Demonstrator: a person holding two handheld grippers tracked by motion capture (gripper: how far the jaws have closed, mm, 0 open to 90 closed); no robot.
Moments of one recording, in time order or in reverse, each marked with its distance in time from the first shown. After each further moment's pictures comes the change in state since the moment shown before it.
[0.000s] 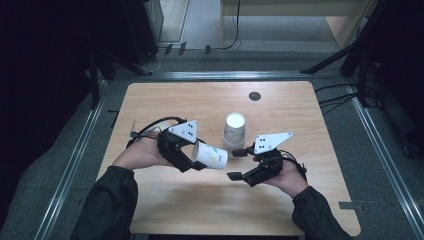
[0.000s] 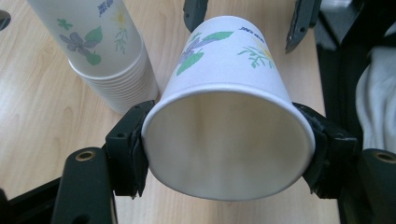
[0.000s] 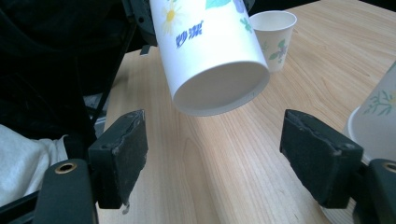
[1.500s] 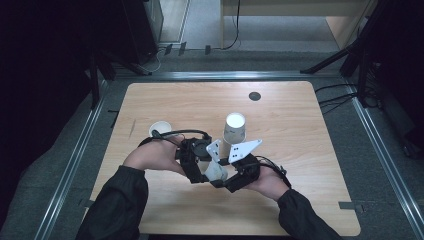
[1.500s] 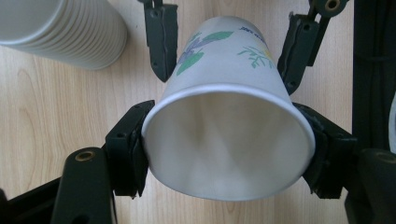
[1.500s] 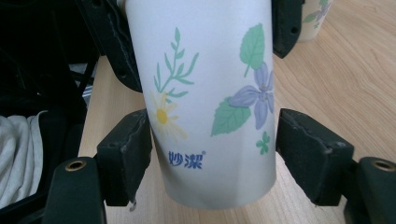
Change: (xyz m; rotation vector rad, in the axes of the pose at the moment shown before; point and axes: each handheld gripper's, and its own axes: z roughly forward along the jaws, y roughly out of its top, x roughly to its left) left arm -0.015 0.023 0.047 0.361 -0.018 0.113; right arm 0.005 -0.009 0.060 0.144 0.019 -0.032
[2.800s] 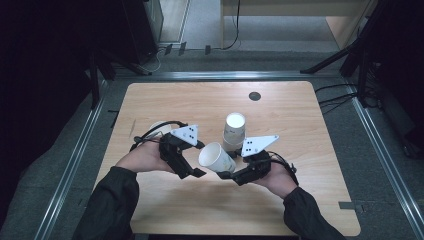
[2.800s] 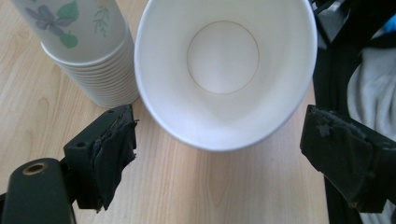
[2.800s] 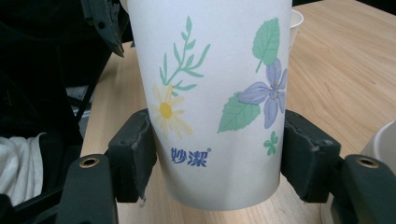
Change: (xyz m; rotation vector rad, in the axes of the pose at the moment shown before) left arm 0.010 -0.056 -0.020 -0.440 -0.041 -0.191; right arm -0.002 0.006 -0.034 -0.127 -0.048 -0.016
